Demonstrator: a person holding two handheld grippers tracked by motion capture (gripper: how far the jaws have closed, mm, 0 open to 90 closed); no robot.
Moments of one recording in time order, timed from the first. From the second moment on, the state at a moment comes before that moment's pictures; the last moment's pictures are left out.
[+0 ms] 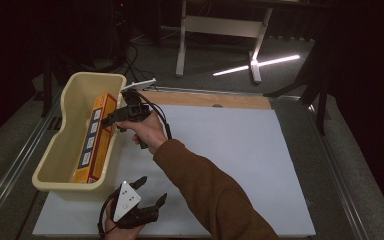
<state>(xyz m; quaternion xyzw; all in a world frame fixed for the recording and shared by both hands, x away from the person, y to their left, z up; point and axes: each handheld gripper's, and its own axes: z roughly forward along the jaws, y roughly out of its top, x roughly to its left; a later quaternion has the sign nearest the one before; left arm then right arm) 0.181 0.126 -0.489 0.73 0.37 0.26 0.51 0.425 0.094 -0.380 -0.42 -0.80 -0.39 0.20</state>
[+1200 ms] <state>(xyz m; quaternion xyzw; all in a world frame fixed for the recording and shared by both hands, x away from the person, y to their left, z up) 0.186 0.131 -0.487 0.73 0.39 0.27 0.50 0.359 -0.089 -0.420 -0.33 -0.83 -0.44 -0.06</state>
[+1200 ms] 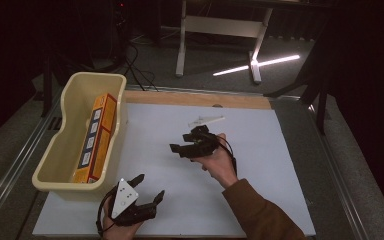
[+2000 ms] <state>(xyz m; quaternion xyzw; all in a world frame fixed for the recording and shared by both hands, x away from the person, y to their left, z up) 0.191 0.132 -0.489 0.73 0.40 0.27 0.49 0.283 -0.228 -0.486 -0.32 -0.82 -0.45 -0.18</state>
